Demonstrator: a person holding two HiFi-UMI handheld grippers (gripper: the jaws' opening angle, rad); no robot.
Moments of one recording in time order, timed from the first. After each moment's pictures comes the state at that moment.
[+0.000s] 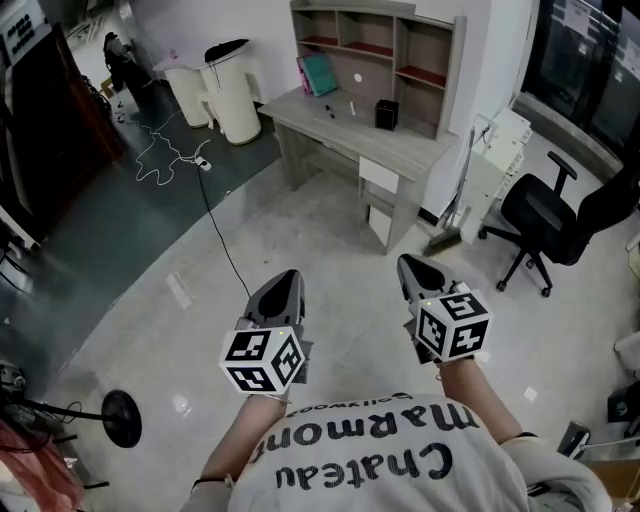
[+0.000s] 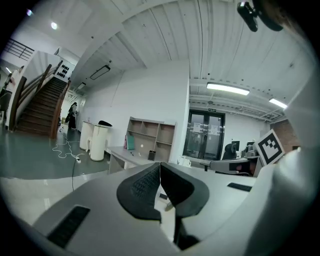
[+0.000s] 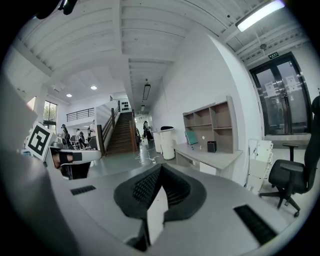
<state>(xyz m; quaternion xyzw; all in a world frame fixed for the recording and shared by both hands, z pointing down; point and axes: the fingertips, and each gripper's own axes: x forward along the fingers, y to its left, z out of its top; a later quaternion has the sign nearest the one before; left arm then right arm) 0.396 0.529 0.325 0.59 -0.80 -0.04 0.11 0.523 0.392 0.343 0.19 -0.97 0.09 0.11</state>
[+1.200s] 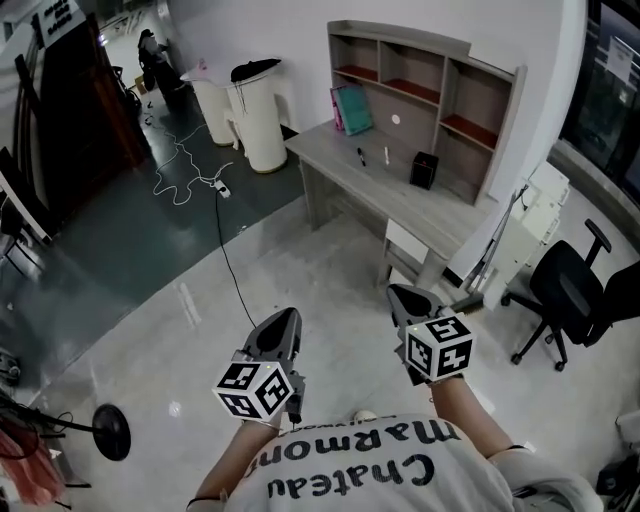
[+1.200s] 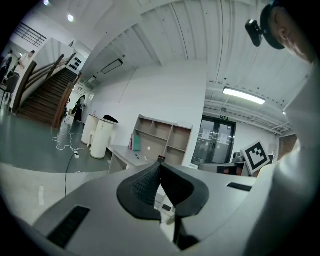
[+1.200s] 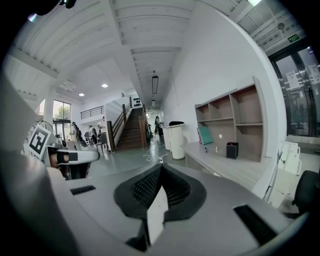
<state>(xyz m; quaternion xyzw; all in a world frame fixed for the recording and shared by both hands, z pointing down) 0.256 0.410 0.348 0.57 -0.81 -0.10 0.14 0.349 0.252 0.364 0.10 -0.98 0.08 0.13</state>
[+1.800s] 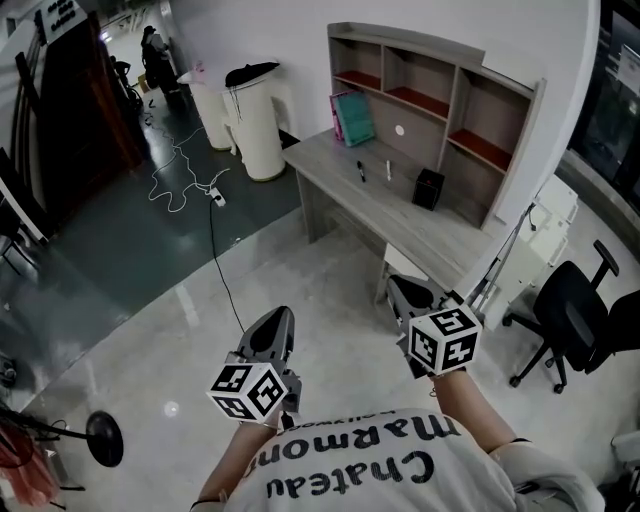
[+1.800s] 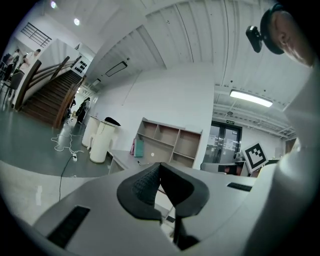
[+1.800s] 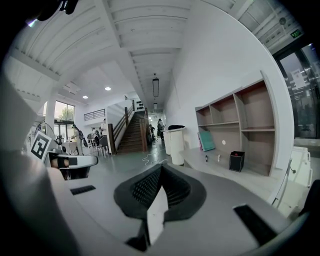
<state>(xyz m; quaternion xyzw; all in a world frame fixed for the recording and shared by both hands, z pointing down) 0.190 0.331 0.345 0.55 -0.82 -0.12 0.12 0.281 0.154 0.347 0.08 -0.99 0.07 0.11</state>
